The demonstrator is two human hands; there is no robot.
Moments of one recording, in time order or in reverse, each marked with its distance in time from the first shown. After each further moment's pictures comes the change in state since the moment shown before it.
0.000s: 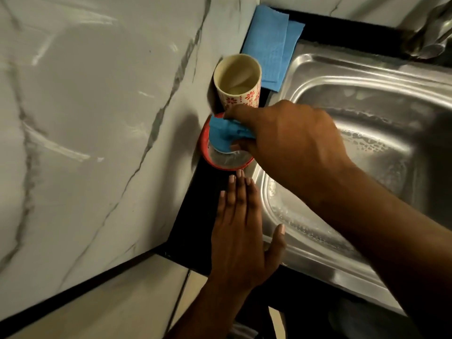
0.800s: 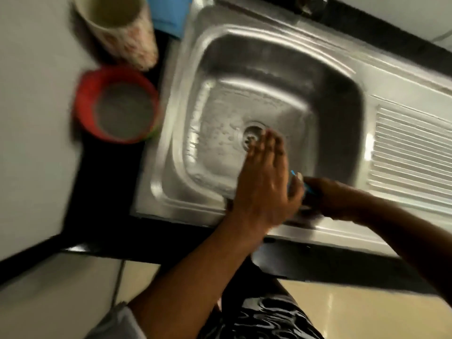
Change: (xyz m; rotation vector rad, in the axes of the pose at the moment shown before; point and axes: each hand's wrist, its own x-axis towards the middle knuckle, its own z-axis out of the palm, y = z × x) left_hand 0.049 0.143 0.083 -0.360 -0.171 0.238; right_hand -0.227 0.203 0.058 0.343 -0.742 0.697
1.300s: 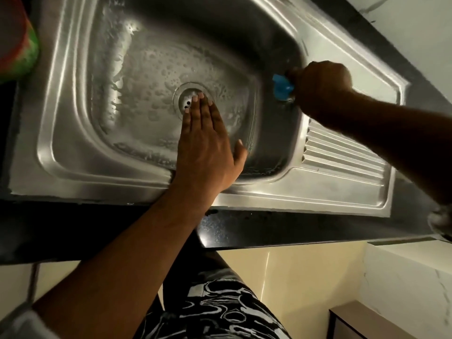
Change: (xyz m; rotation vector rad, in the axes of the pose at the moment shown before) left_hand 0.008 0.002 0.037 0.299 -0.199 -0.149; right_hand 0.013 -0.007 -0.116 -0.981 0.512 0.240
